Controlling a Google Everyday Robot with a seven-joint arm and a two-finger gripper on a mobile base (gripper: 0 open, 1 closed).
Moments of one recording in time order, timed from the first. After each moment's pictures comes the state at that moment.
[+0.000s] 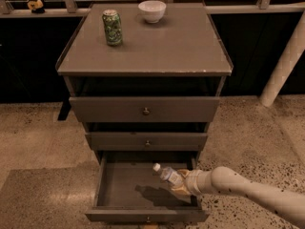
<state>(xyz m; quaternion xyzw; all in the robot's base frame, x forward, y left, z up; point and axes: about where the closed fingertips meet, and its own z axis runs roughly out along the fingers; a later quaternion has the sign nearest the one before) 0.519 -0.133 0.353 -0.52 0.77 0.16 0.33</state>
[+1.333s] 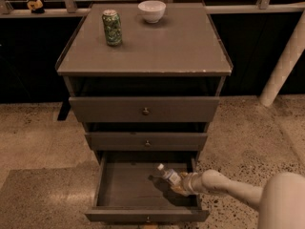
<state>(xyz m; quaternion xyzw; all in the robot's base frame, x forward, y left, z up) 0.577 -0.152 0.218 -0.44 0.83 0.15 0.30</state>
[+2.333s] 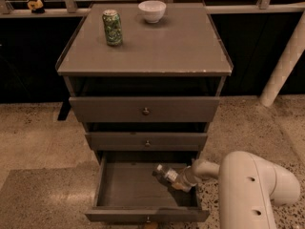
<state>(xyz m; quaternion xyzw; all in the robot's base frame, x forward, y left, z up) 0.612 -0.162 0.167 -0.48 0.84 0.11 0.21</state>
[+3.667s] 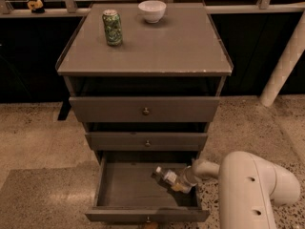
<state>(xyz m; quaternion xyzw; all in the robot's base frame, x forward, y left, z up) 0.613 -0.162 0.165 -0.48 0.84 0.11 0.20</state>
